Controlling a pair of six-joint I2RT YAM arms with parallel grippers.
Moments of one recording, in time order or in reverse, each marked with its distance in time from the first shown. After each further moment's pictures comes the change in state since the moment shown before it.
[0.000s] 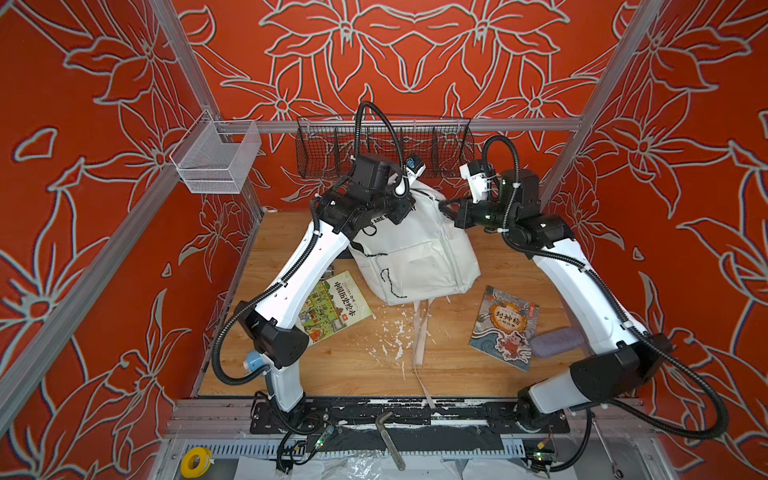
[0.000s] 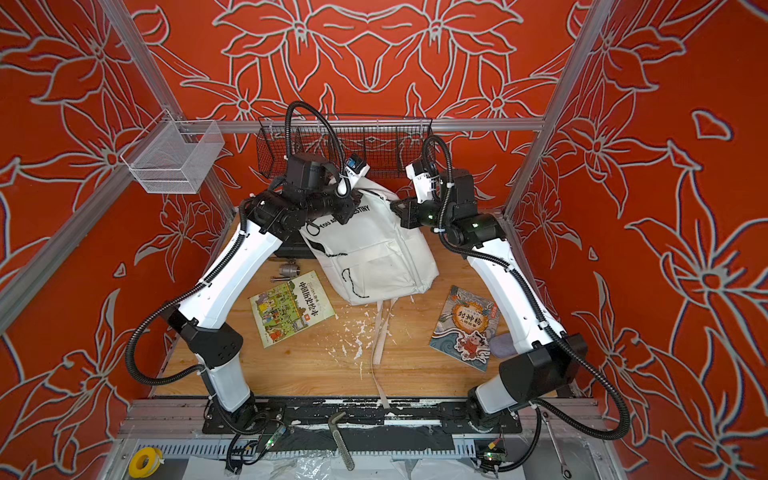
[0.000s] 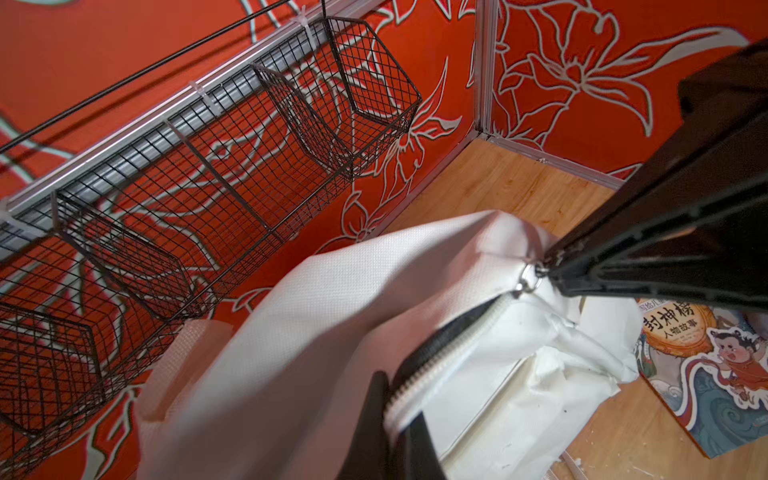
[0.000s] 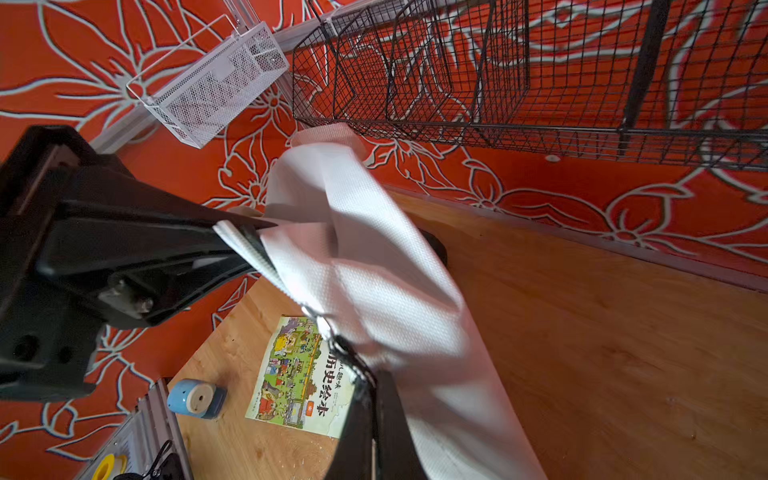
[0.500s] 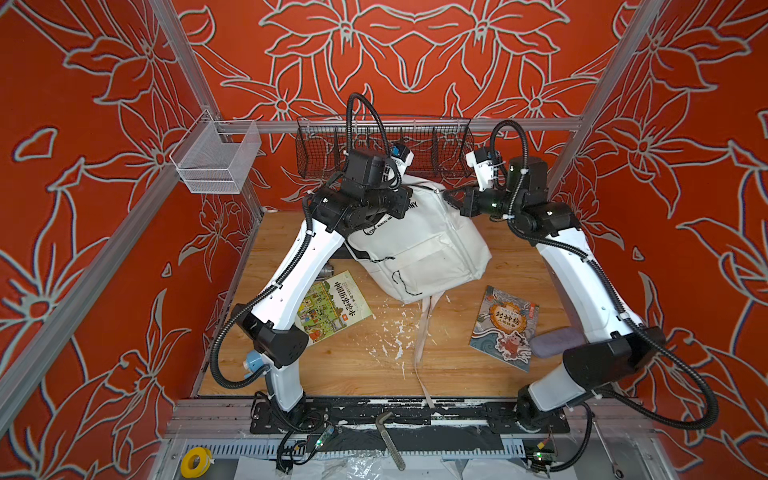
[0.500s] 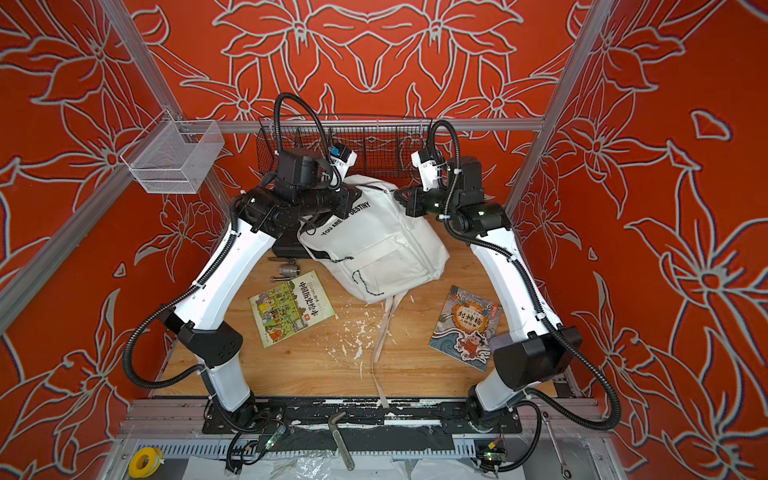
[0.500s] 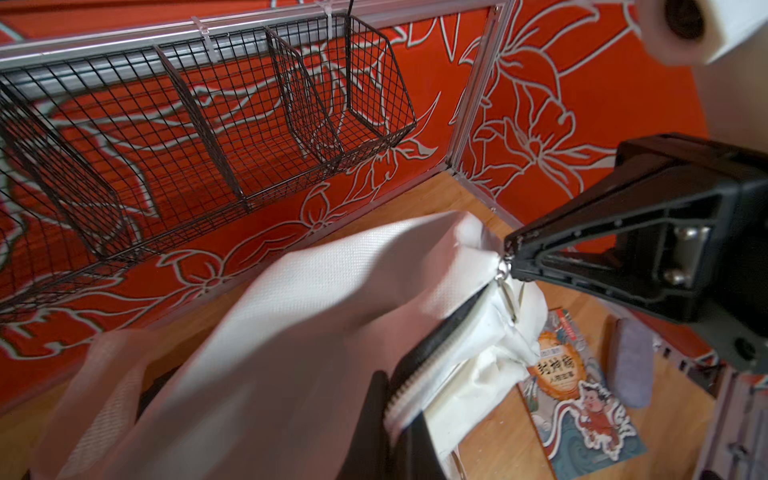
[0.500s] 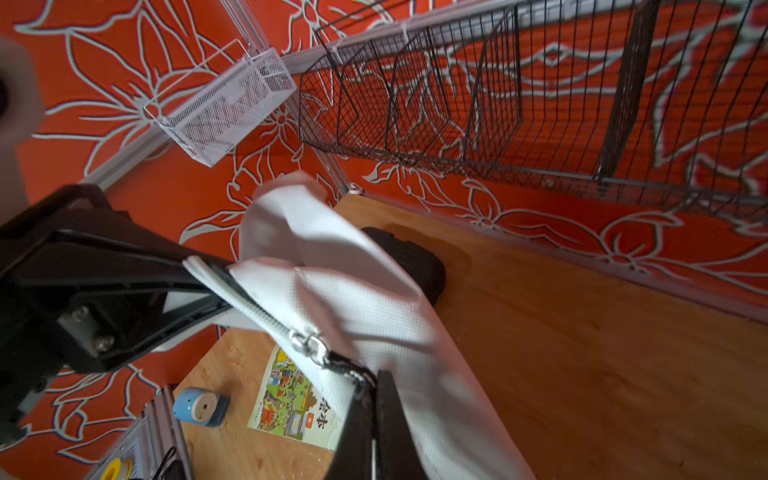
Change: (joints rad) left arm 0.014 0.000 0.068 -0.037 0.097 -0.363; right arm -0.064 0.098 0.222 -0.098 -0.066 -0.031
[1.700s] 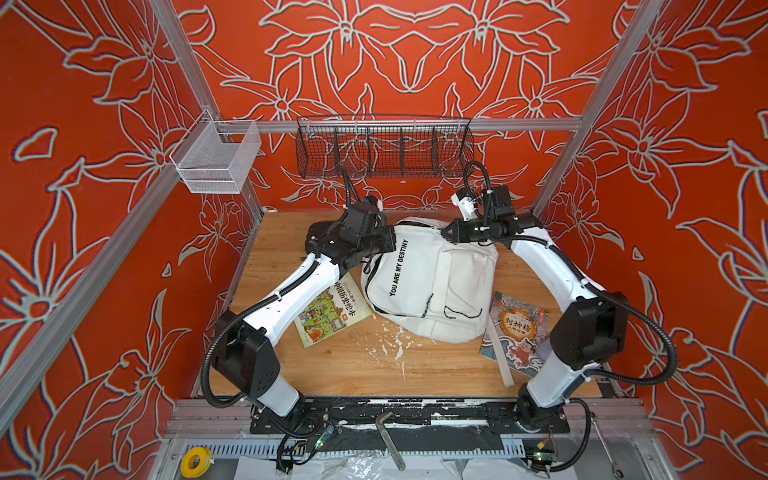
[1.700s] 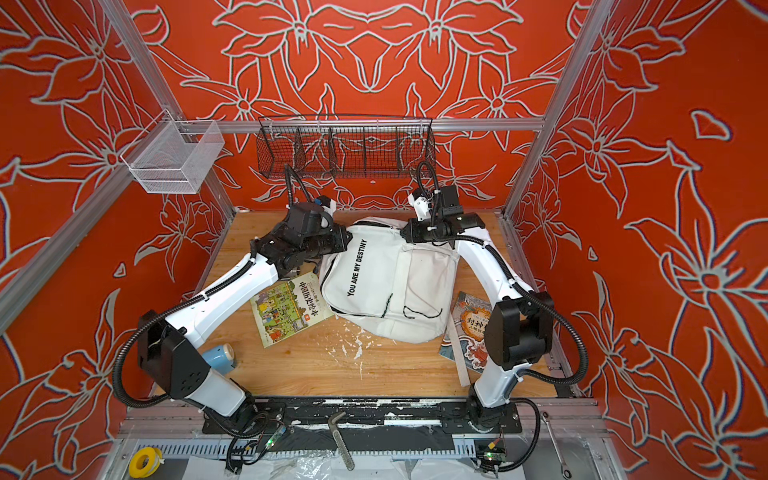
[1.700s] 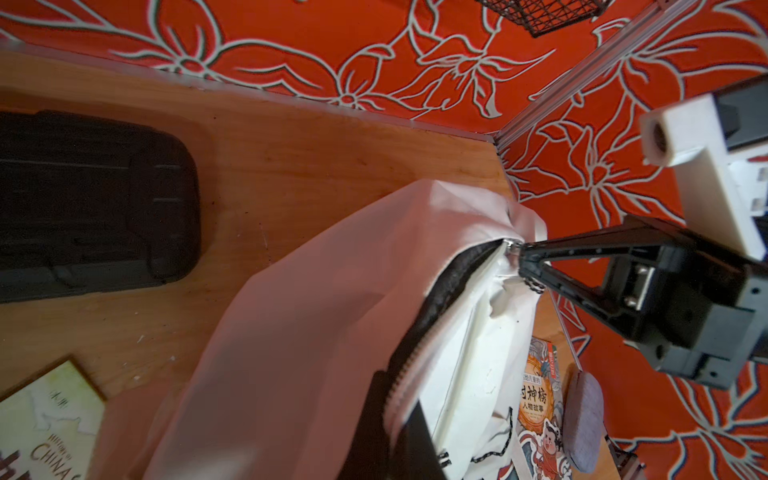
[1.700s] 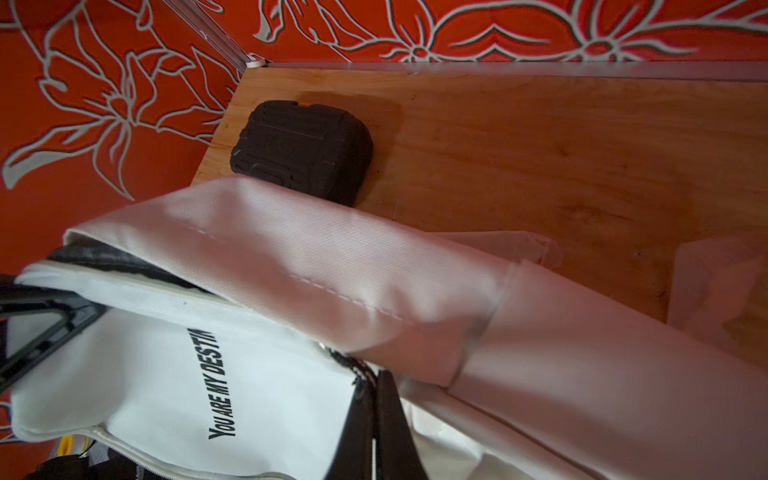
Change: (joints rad) left arm 0.052 -0.270 -0.863 0.444 -0.045 -0.478; right arm -0.024 0.110 -0.272 -0.055 0.091 -0.061
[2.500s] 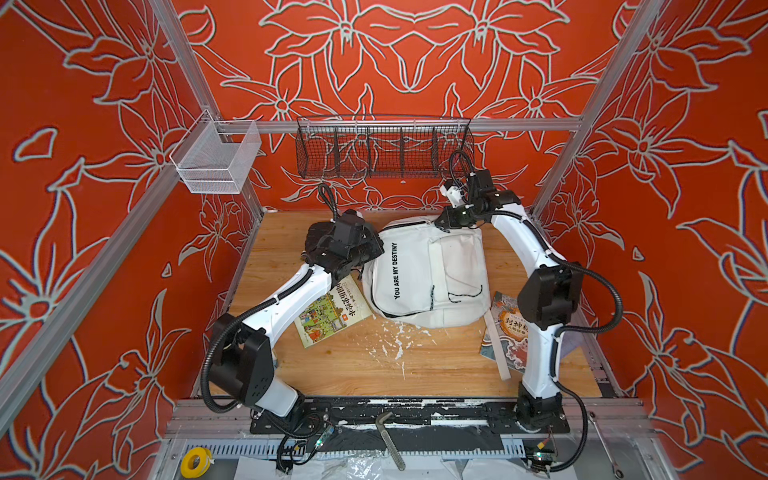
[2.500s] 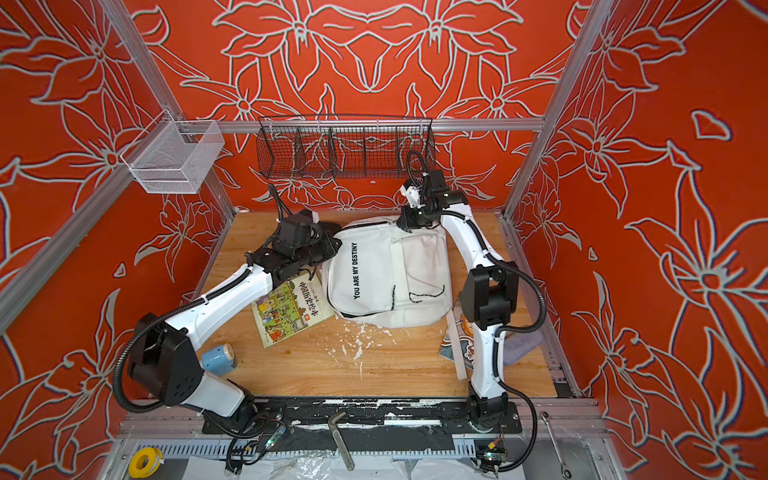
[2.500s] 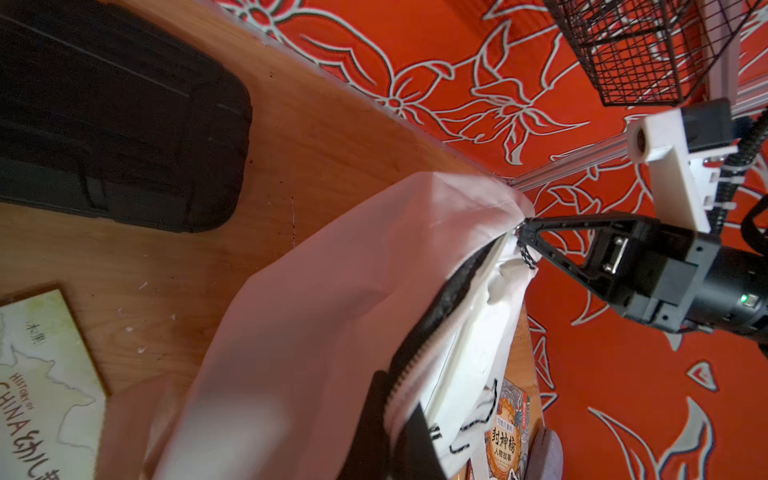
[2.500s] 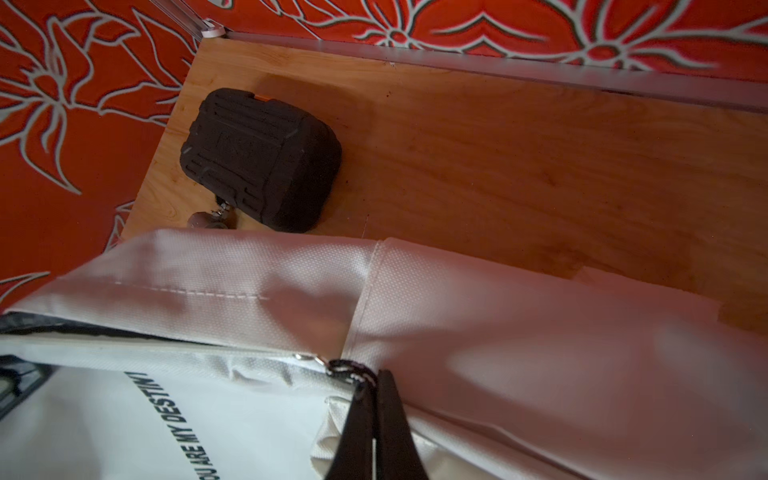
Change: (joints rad) left arm 0.066 -0.021 -0.195 0.187 0.016 -0.248; right arm -0.014 0.420 0.522 -0.223 -0.012 -0.082
